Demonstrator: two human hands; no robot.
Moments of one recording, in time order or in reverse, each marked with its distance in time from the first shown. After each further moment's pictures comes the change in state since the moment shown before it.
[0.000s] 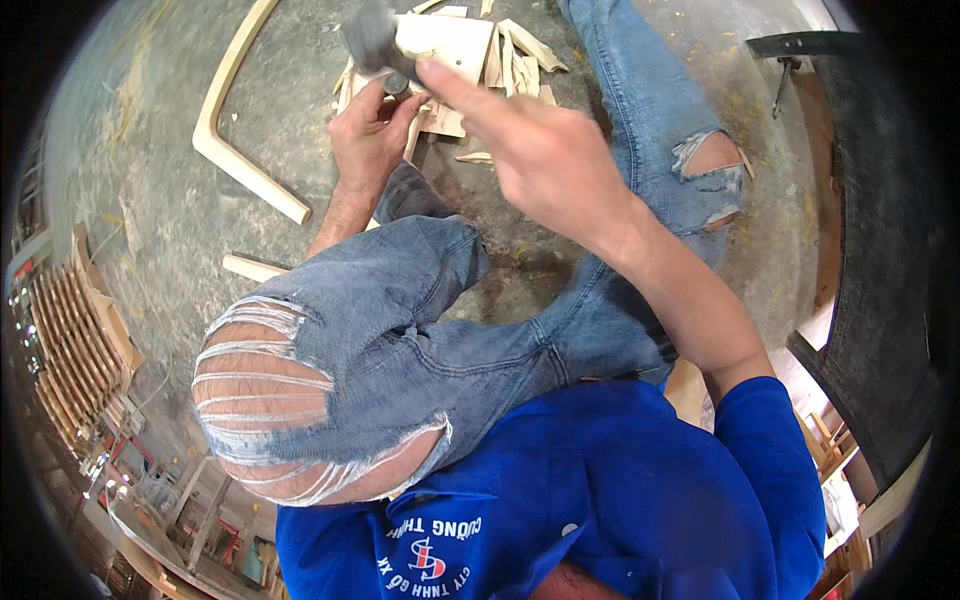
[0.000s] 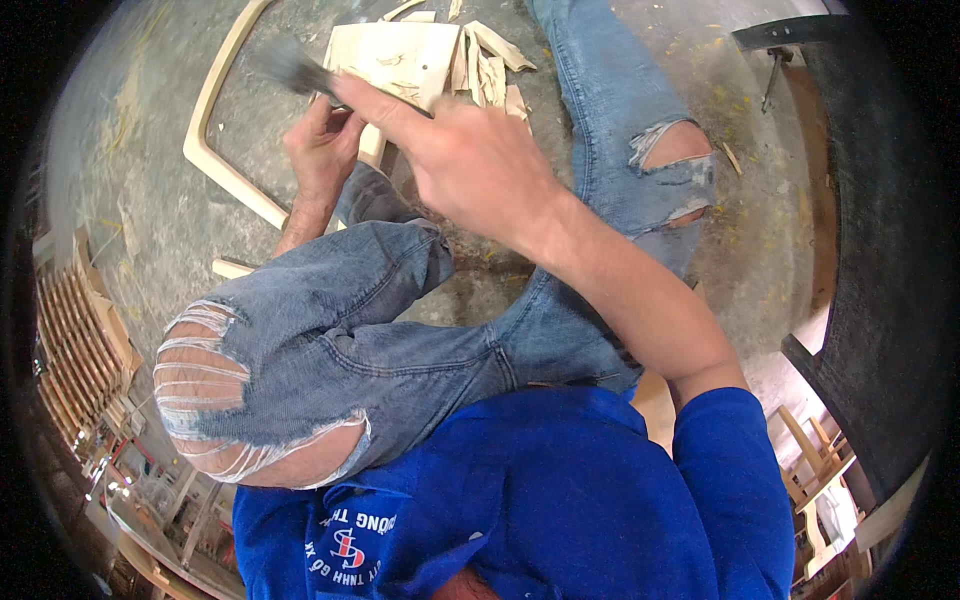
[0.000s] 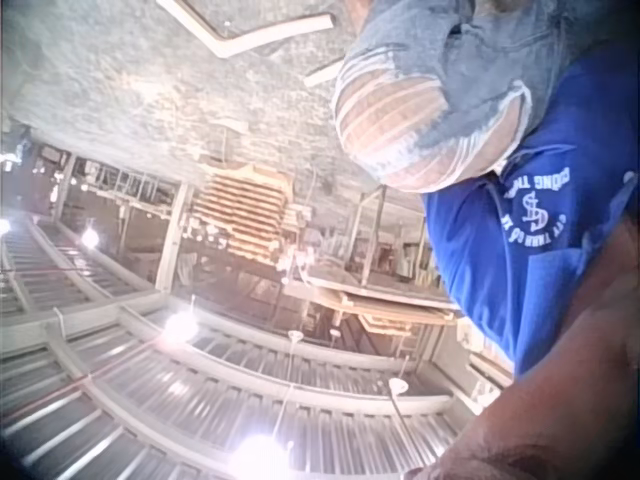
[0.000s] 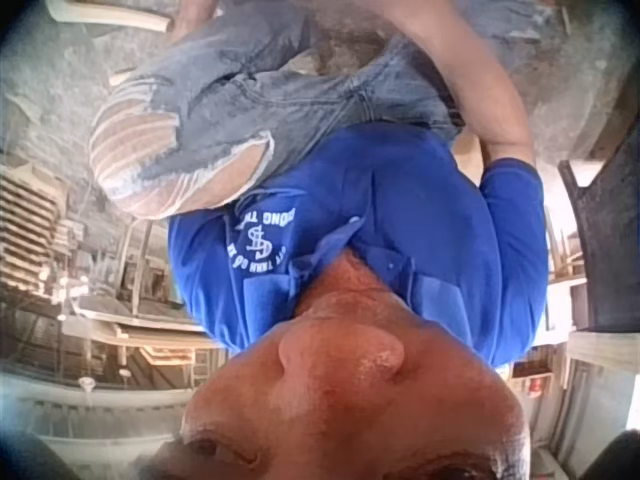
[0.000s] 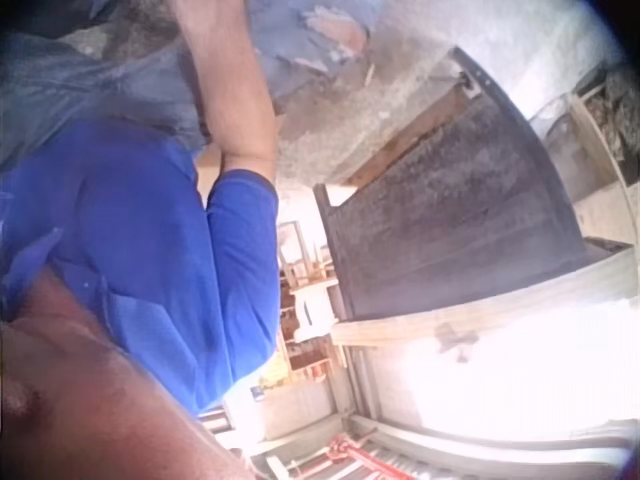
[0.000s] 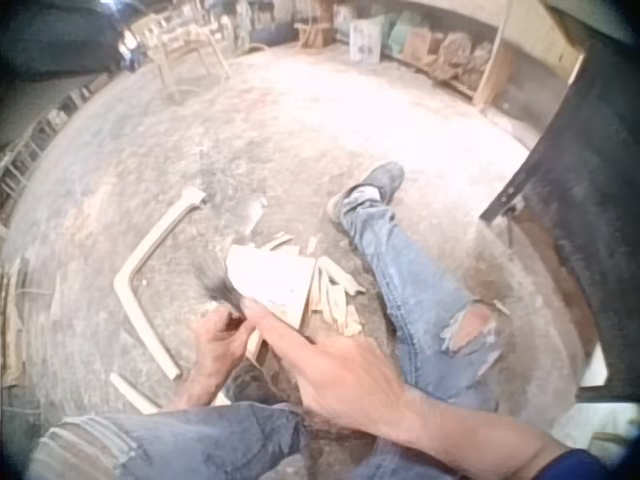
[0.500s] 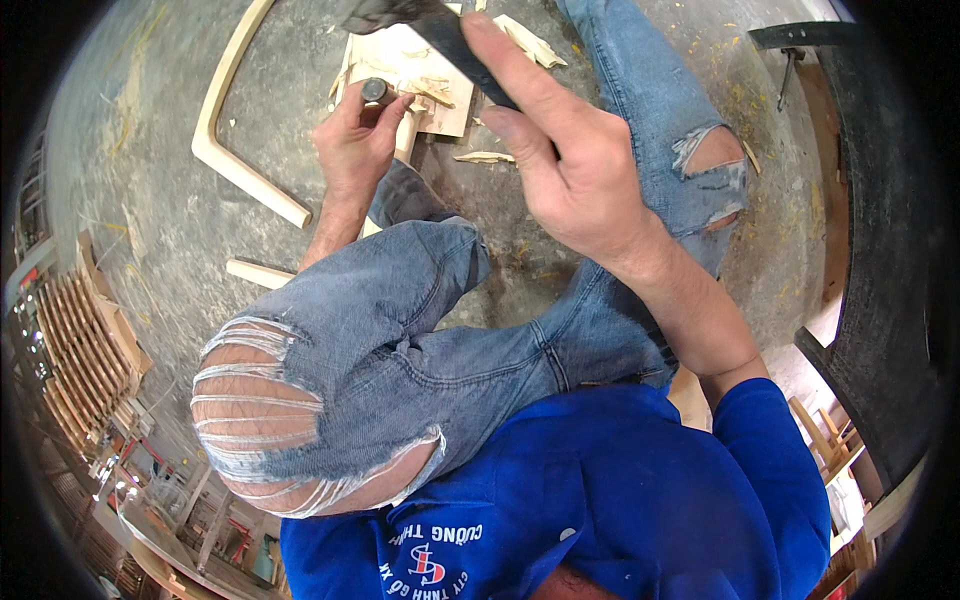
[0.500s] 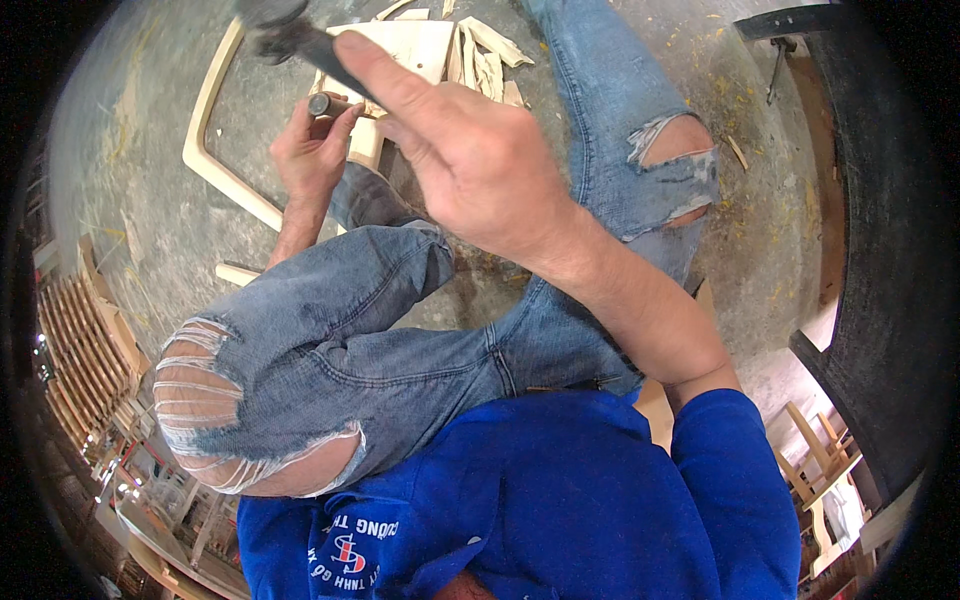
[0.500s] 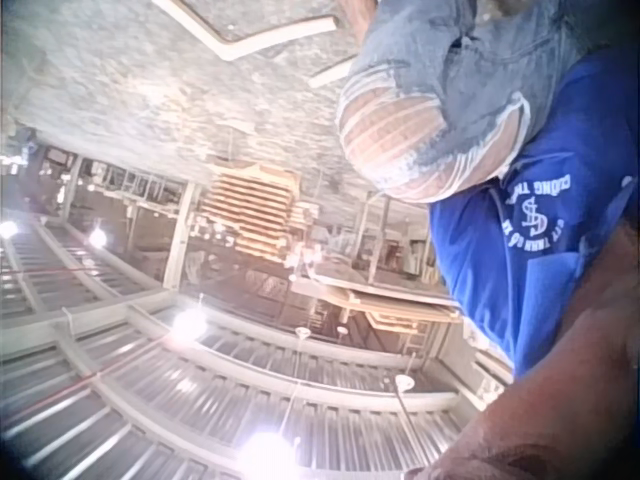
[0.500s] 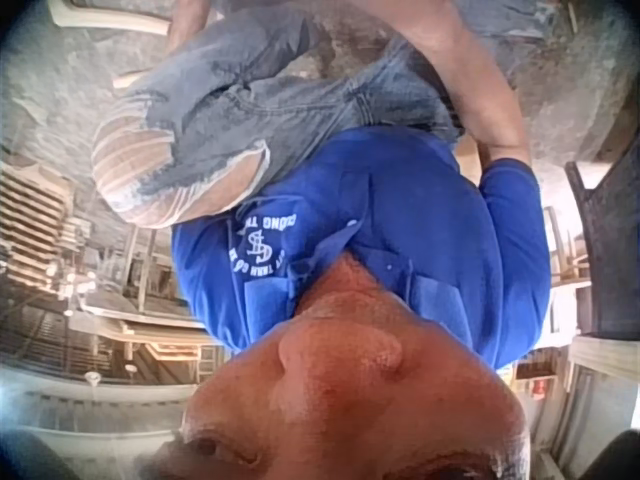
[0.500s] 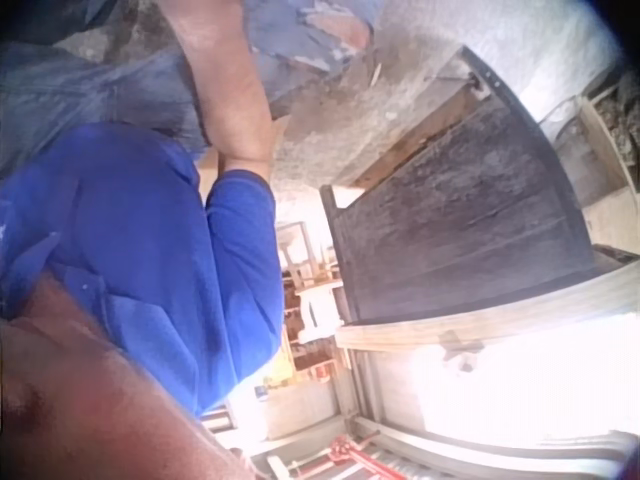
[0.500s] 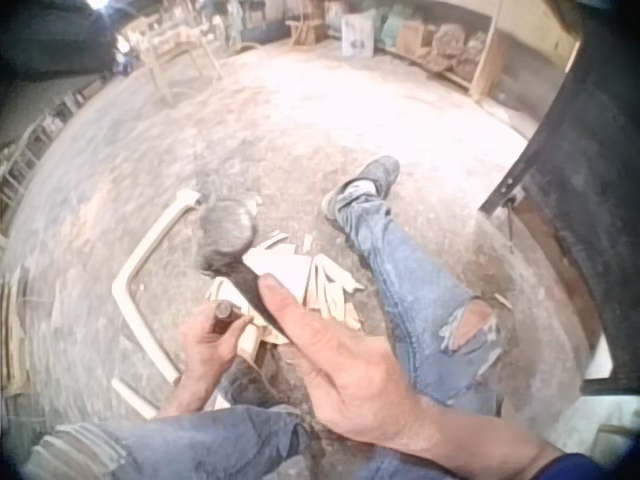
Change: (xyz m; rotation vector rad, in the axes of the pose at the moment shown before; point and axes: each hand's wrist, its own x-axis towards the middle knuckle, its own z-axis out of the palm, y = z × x) left_hand 0.001 -0.004 -0.006 -0.148 -0.026 -0.069; right_hand -0.012 0.007 -0.003 0.191 0.193 -0.034
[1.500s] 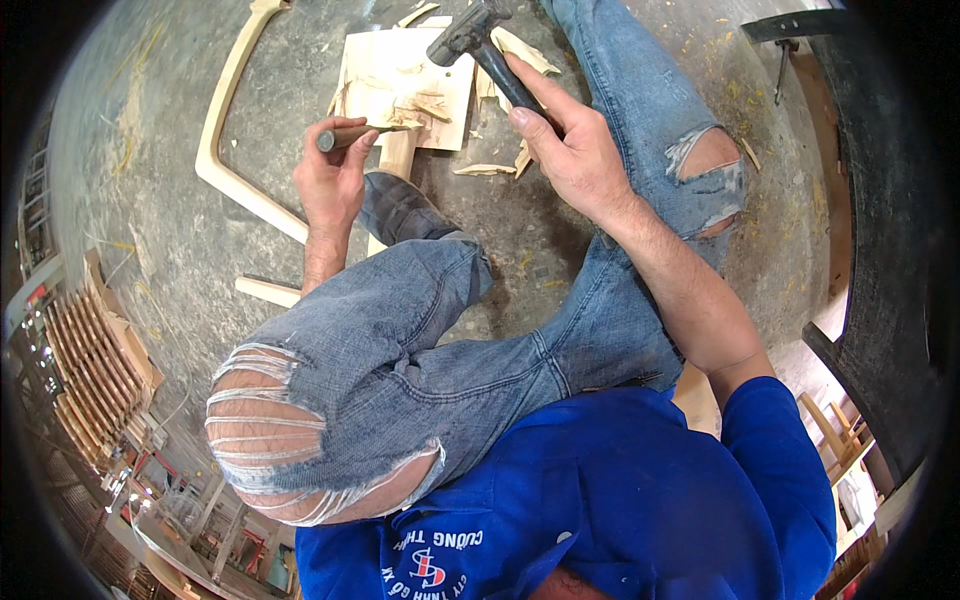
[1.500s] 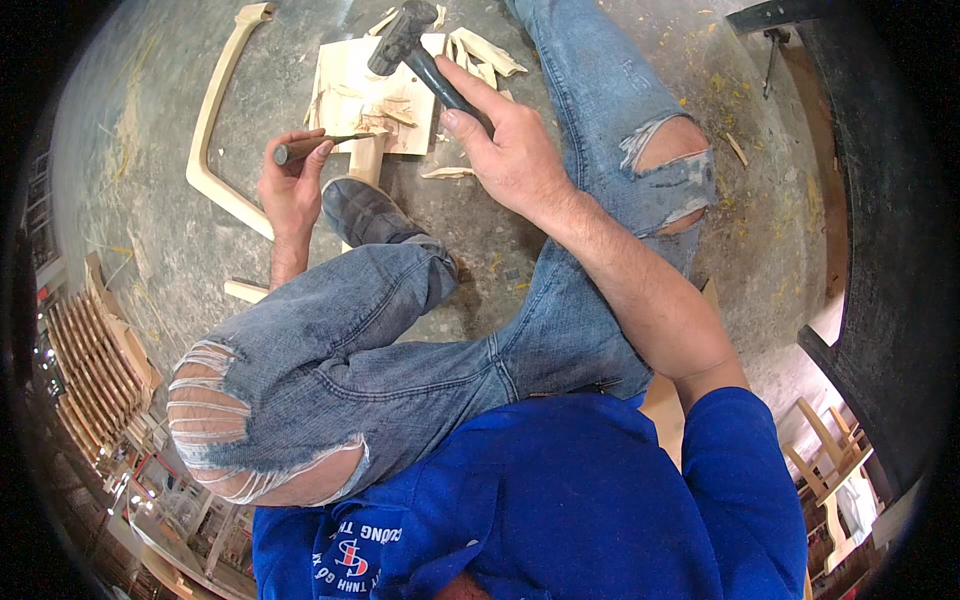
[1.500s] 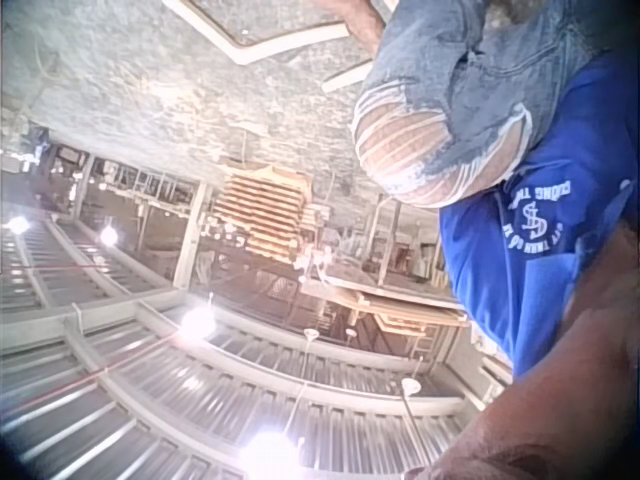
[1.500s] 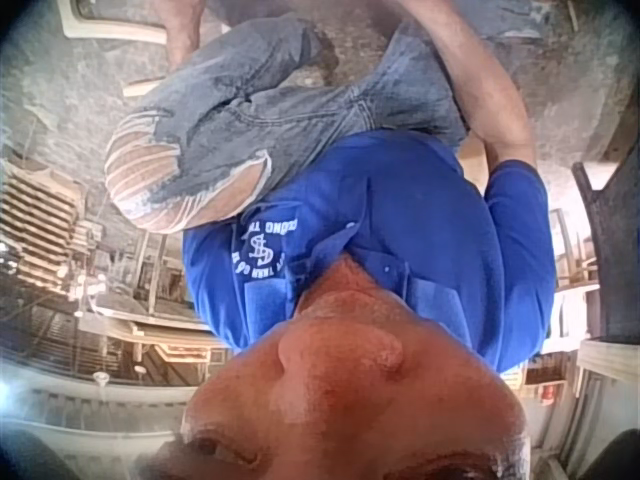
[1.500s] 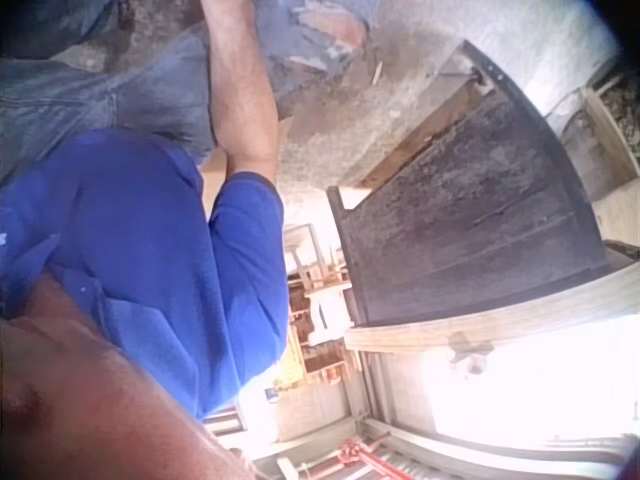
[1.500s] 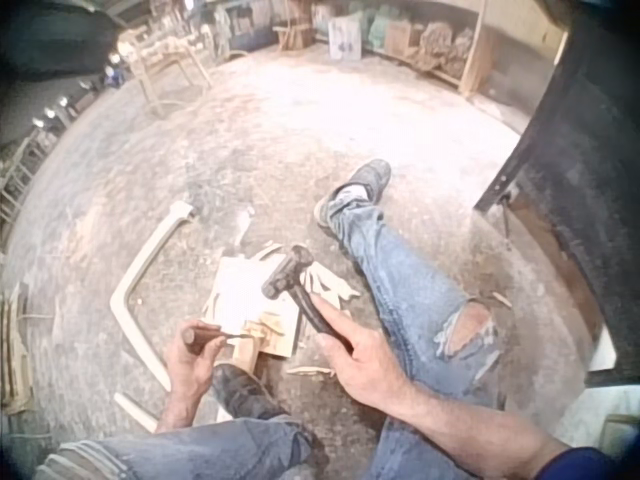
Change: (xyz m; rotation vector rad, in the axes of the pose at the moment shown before) left_hand -0.010 -0.003 -0.030 0.024 -0.037 -0.143; right_hand -0.031 0.064 0.008 0.210 -0.043 0.506
